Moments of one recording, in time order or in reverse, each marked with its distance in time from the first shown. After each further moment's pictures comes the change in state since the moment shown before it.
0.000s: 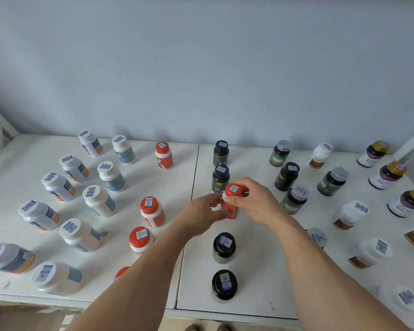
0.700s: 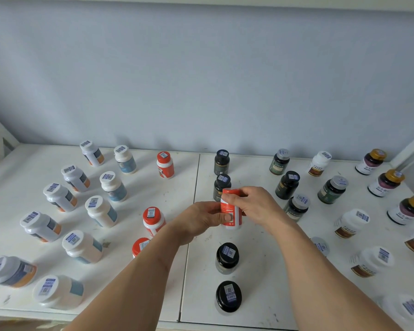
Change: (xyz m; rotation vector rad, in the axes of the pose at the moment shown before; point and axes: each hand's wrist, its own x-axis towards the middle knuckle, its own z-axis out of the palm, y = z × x) left_hand 0.004 0.000 -0.020 -0.389 -0.243 -0.045; right_hand 0.006 -0.021 -0.005 0.115 -0.026 0.103
